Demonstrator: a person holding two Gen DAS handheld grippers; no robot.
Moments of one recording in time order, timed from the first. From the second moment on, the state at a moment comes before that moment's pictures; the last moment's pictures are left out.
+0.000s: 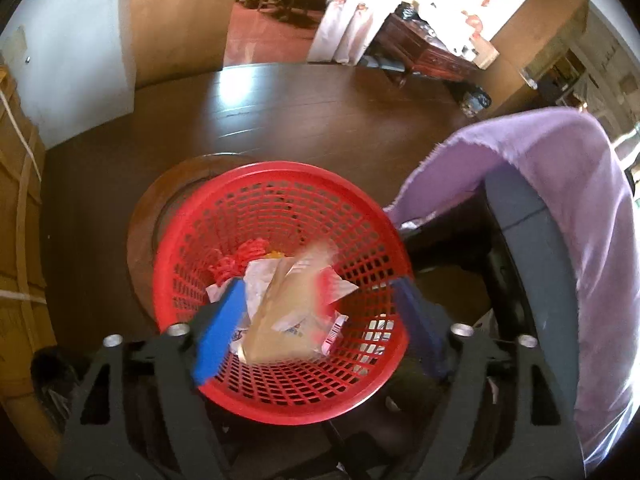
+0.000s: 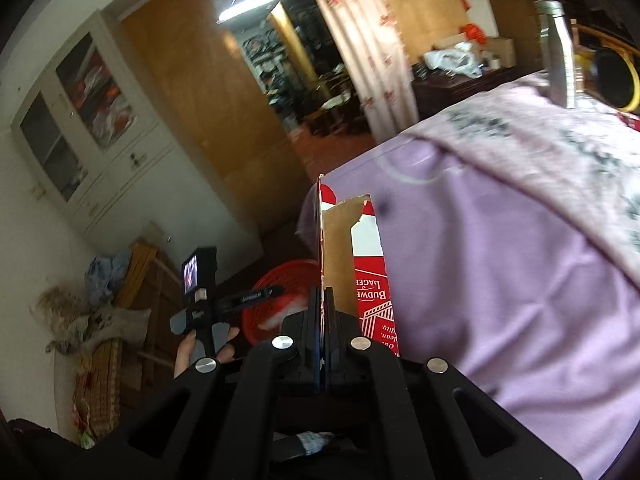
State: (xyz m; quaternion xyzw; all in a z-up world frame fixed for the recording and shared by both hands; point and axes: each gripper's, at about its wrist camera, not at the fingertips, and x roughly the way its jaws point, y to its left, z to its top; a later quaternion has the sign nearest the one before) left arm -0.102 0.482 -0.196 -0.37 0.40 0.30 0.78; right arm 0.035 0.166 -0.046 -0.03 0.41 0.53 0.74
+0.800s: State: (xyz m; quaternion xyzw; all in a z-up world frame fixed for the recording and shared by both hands) left arm -0.141 0.503 -0.164 -0.35 0.37 0.39 0.77; right arm 0.025 0.354 -0.126 -0.16 0.47 0.61 0.62
